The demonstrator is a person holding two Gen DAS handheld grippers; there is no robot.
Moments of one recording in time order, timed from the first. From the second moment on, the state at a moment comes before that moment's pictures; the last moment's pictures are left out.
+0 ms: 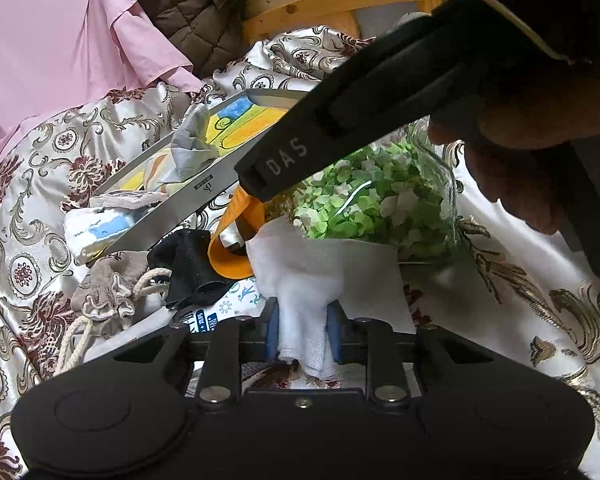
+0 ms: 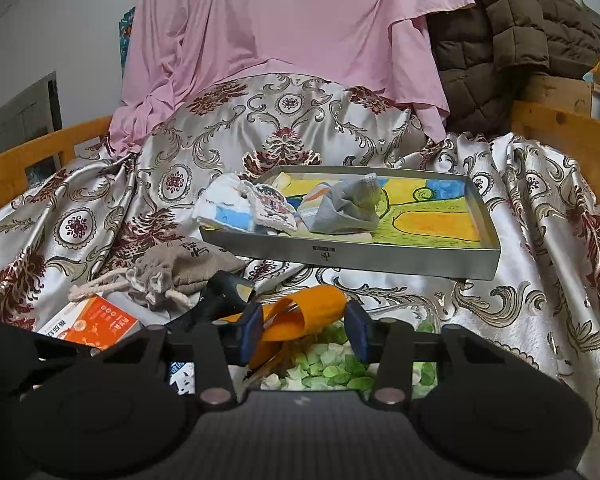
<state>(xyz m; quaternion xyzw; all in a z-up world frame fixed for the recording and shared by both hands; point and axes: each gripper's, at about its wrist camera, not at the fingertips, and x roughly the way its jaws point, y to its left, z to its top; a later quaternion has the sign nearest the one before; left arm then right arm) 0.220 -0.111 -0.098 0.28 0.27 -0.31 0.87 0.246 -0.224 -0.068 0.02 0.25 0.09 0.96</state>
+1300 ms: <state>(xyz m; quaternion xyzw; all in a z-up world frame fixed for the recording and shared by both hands) 0.236 -0.084 -0.058 0.13 0.34 -0.25 0.90 0.249 -0.223 -0.069 0.02 0.22 0.07 0.97</state>
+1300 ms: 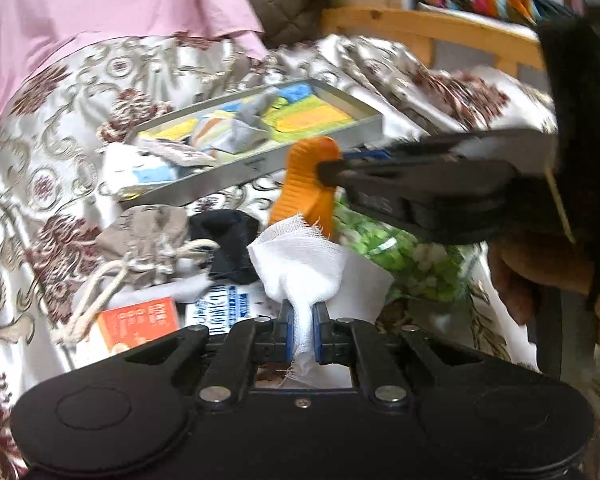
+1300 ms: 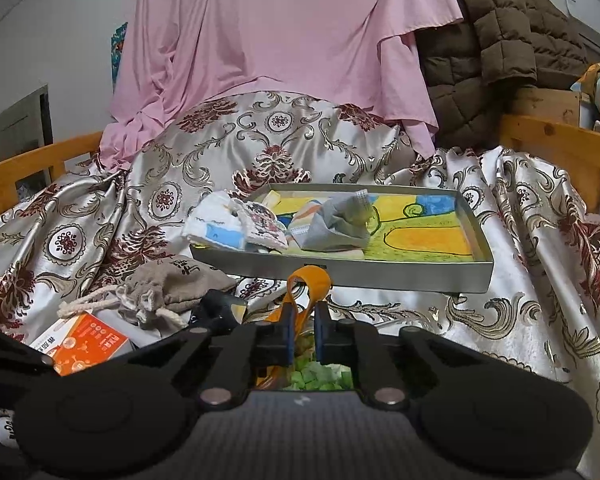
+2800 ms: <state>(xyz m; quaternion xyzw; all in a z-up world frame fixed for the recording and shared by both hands) 0.247 -0.045 -0.019 -0.01 0.20 -0.22 0.95 0.224 -0.234 -0.034 0.00 0.13 0.06 0.99</state>
